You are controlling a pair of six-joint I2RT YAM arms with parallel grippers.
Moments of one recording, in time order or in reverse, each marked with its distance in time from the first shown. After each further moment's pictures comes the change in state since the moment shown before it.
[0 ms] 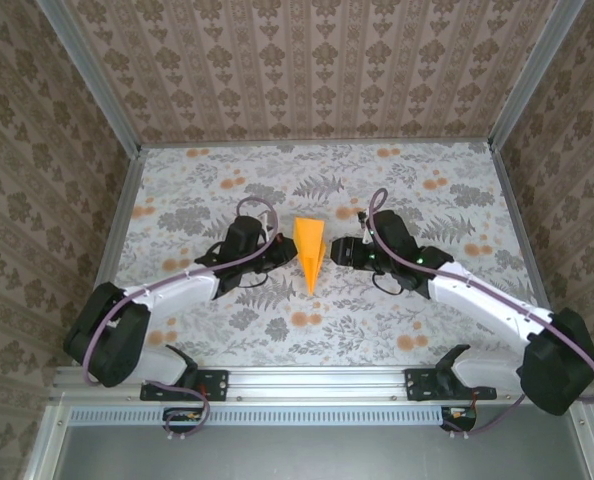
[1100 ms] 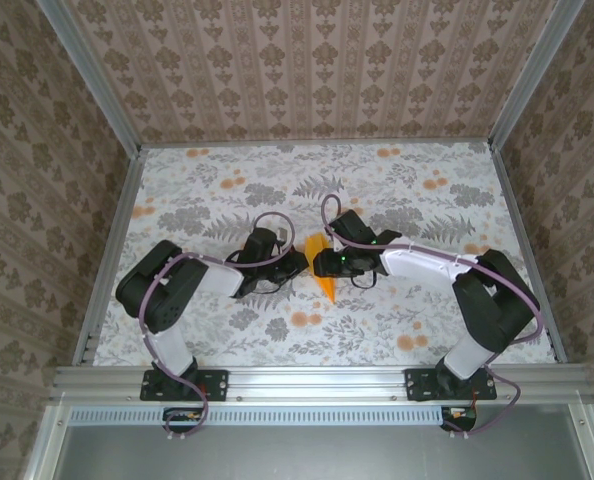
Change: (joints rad) left arm -0.007 0.372 -0.033 0.347 0.108 -0.168; right arm 0.041 0.427 0.166 -0.081 -0.086 -0.108
